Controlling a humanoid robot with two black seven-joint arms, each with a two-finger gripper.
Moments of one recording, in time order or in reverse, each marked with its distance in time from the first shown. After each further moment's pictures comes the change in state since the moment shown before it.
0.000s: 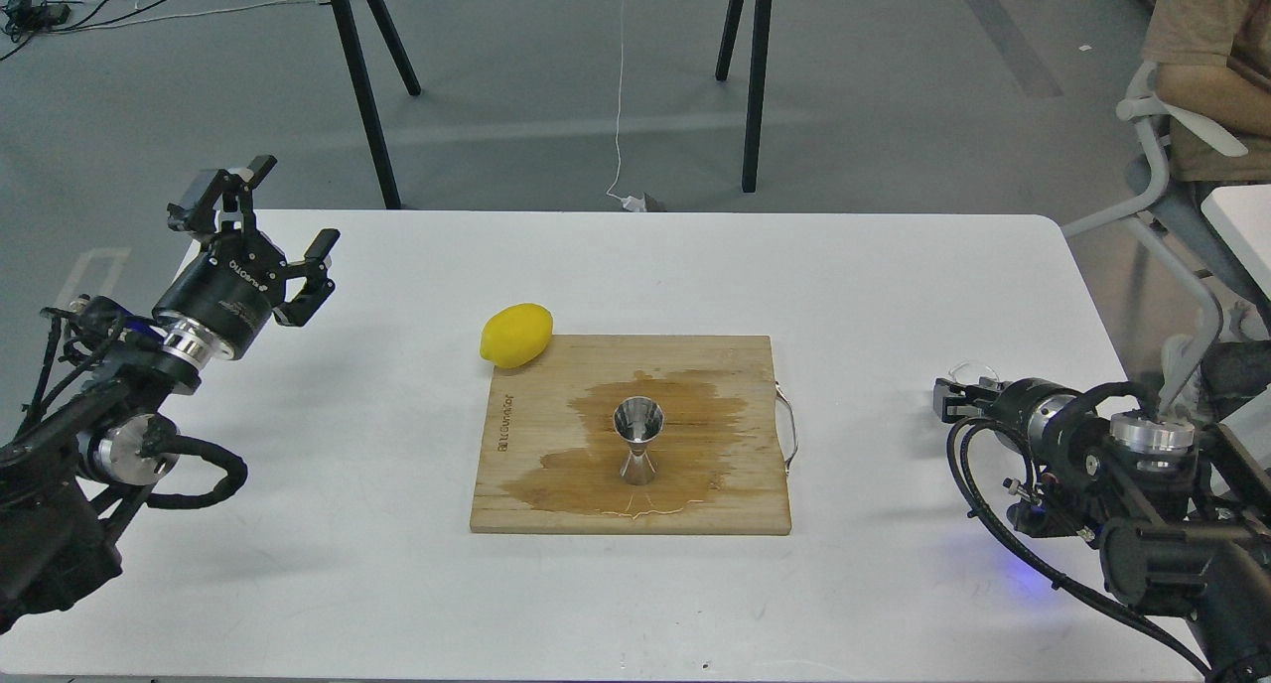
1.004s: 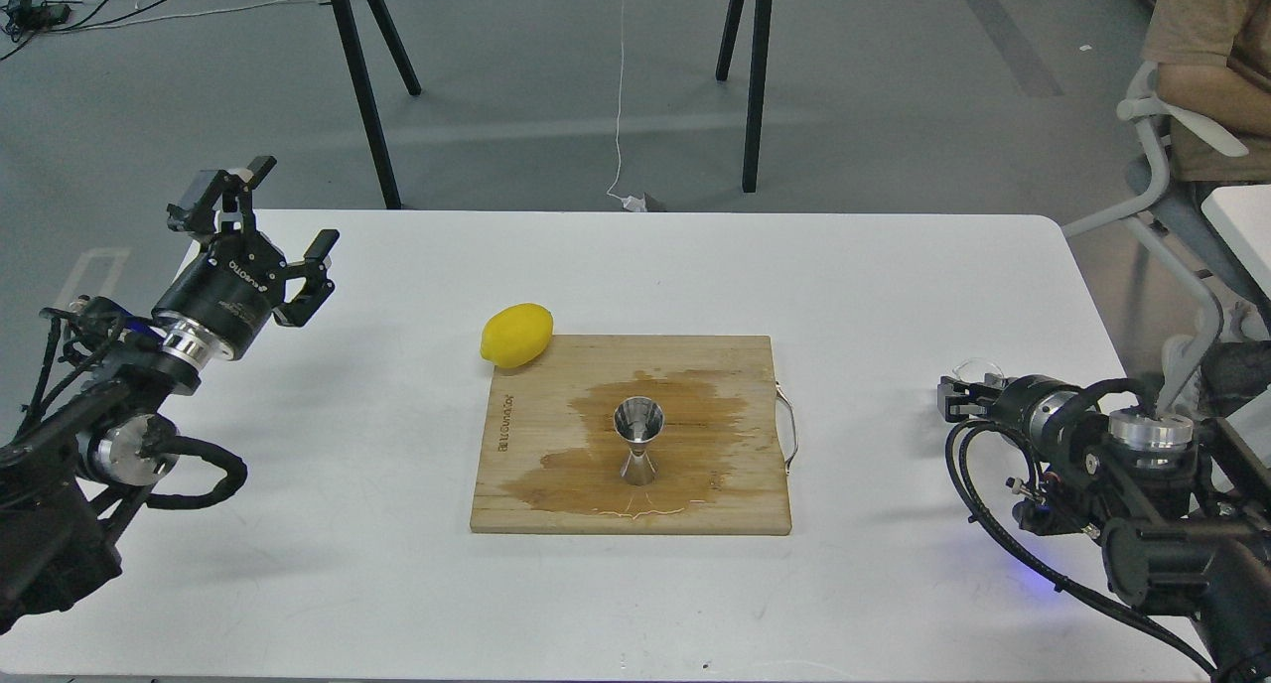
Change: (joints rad) left arm 0.001 0.000 0.000 0.001 0.000 0.000 0.000; right arm 0.001 -0.016 -0.024 0.014 -0.015 0.000 0.022
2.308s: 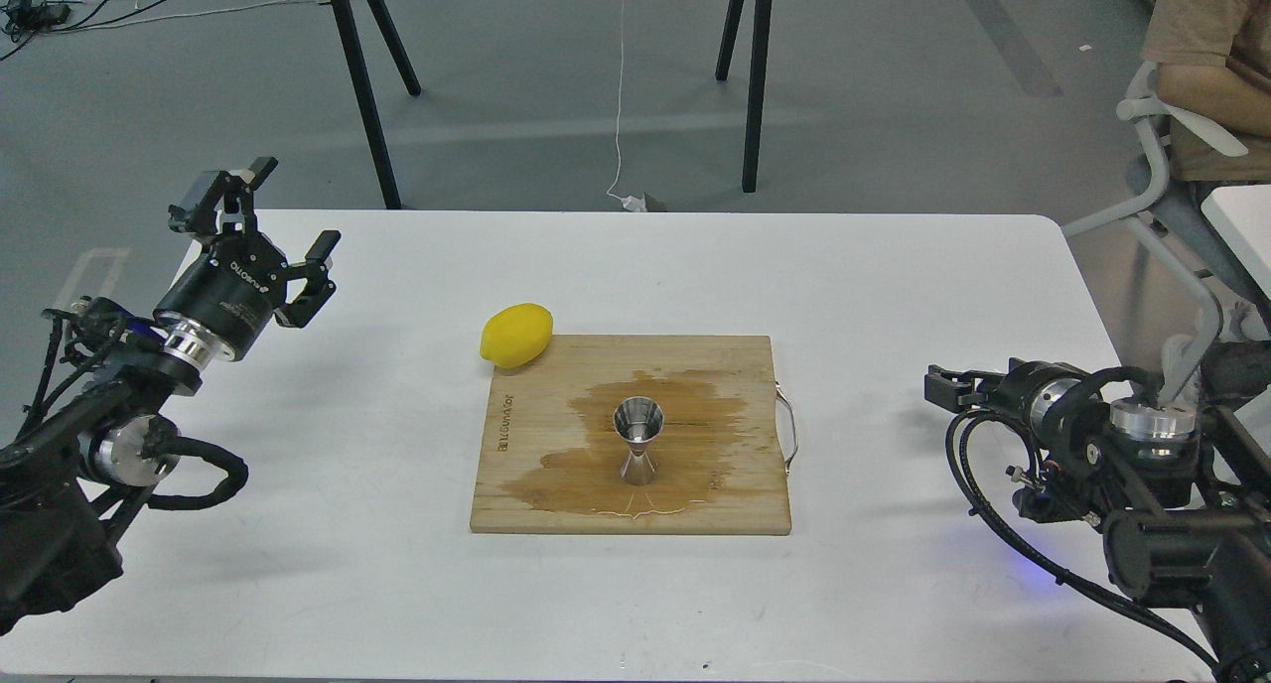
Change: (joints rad) left arm 0.001 -0.001 0.001 0.000 0.000 0.000 0.000; right arm 0.010 -0.007 0.002 0.031 0.000 0.000 0.011
